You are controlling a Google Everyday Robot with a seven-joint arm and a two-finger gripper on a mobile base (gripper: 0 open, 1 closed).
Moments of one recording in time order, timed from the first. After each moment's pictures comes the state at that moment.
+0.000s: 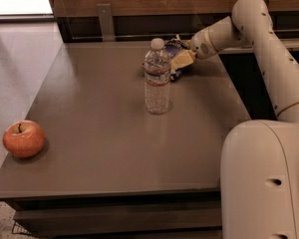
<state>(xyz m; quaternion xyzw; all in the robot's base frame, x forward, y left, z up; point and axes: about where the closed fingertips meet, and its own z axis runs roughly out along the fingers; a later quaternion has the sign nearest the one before) 0.782 -0.107 0.821 -0.49 0.75 0.25 0.36</state>
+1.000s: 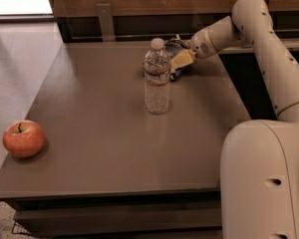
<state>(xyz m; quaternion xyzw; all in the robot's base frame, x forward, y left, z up) 0.782 -0.107 0.822 -0.49 0.75 0.25 0.36</state>
